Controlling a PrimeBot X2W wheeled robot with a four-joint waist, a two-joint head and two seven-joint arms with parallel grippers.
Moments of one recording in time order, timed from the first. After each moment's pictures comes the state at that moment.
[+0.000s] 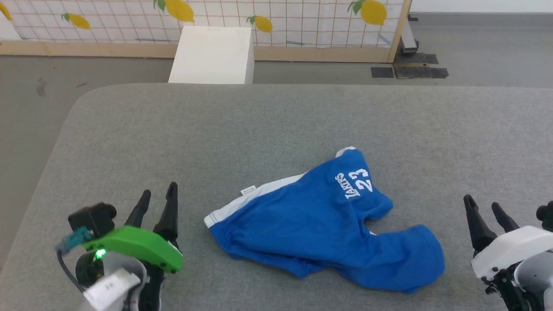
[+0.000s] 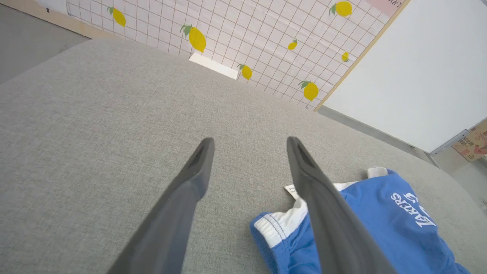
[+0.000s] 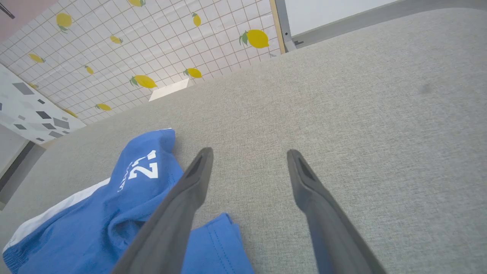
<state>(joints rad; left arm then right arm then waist) -0.15 0.32 -0.29 0.16 -0.82 0.09 -0.10 -0.04 -0.05 -0.26 0.06 0.38 0.13 0.29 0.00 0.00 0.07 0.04</state>
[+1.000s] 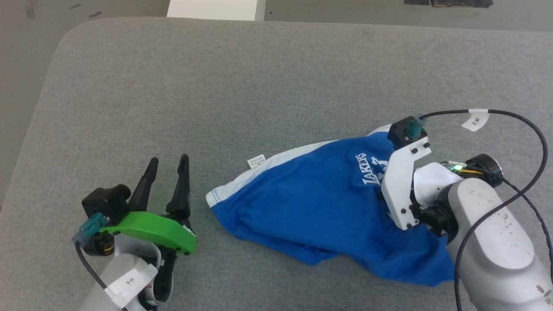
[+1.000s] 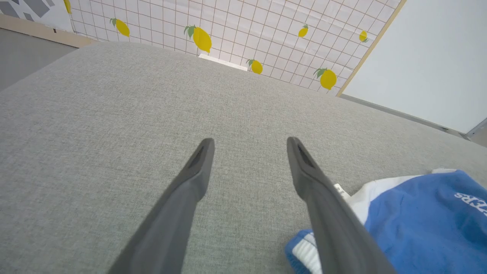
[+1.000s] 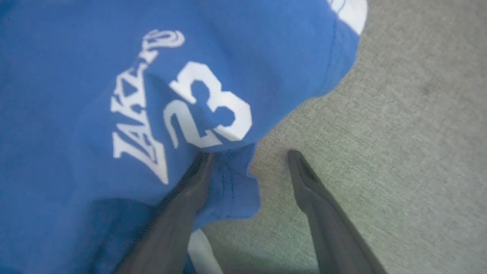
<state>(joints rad) -0.24 0.29 -0.32 0.20 -0.66 0.04 -0.25 -0.51 -0.18 0.31 0.33 0.22 0.13 0.95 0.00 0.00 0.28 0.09</state>
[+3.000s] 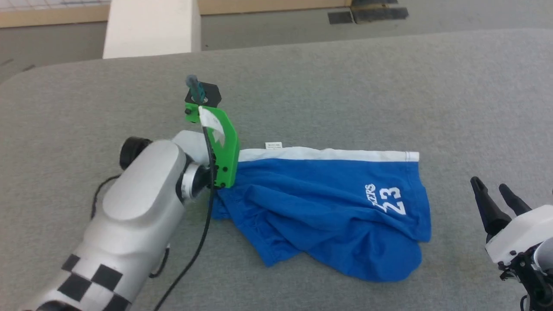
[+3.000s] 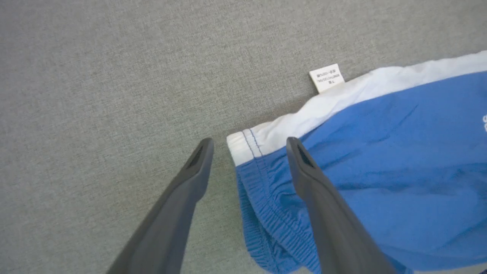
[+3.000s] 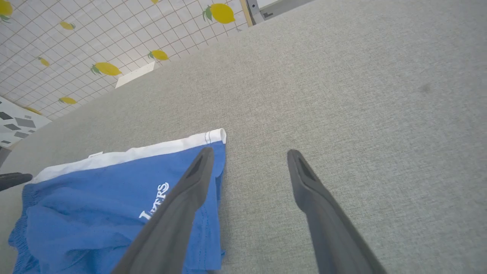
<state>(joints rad) -0.79 0.27 -0.64 0.50 -0.64 0.13 0.80 -0.07 -0.05 -0.29 -0.10 0.42 0.13 0.50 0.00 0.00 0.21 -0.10</state>
